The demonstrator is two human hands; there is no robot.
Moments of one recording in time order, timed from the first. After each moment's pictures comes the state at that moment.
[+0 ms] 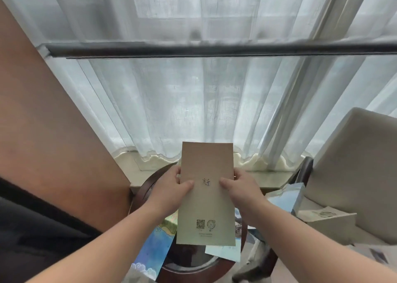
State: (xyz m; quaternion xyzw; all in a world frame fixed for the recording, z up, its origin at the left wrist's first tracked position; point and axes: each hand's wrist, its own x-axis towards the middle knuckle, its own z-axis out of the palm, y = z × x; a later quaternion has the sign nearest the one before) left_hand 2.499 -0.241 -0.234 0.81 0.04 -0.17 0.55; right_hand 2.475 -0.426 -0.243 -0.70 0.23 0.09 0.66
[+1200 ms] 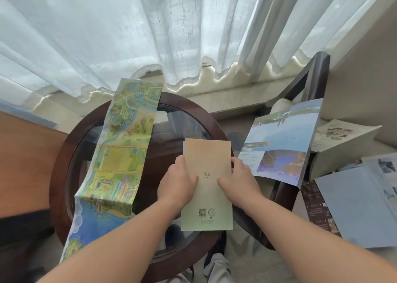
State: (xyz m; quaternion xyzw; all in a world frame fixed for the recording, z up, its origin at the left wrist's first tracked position) left_hand 2.543 -0.347 -0.542 0.92 -0.01 -0.30 0.24; right_hand 2.488 -0.495 -0.518 -0.79 0.37 0.25 0.42
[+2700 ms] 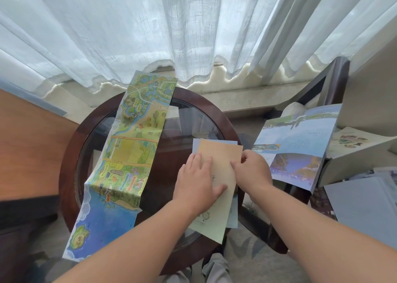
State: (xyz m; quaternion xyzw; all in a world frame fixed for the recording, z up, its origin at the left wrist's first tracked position) left_hand 2.526 -0.354 -0.538 0.93 -0.20 -0.29 0.13; right_hand 2.509 -0.500 -0.527 -0.82 0.40 0.16 0.37
